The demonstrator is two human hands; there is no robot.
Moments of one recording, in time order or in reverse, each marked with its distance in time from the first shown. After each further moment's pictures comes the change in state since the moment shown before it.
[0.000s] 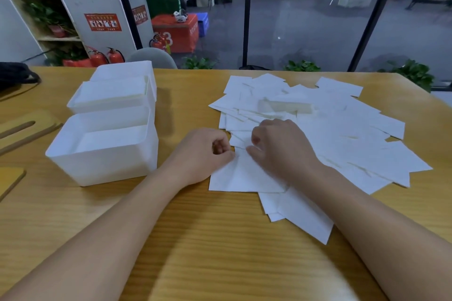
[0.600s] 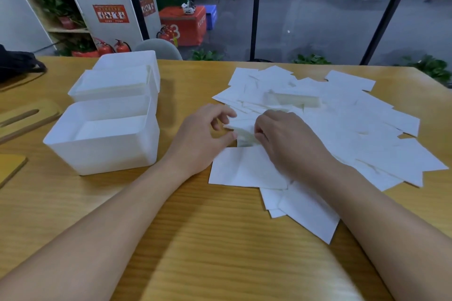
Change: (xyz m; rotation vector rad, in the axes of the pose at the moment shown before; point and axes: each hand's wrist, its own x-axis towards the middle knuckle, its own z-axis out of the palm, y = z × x) left_hand 0.005 0.000 0.006 -0.078 0.246 0.089; right_hand -0.006 0.011 -0.001 0.051 0.062 -0.158
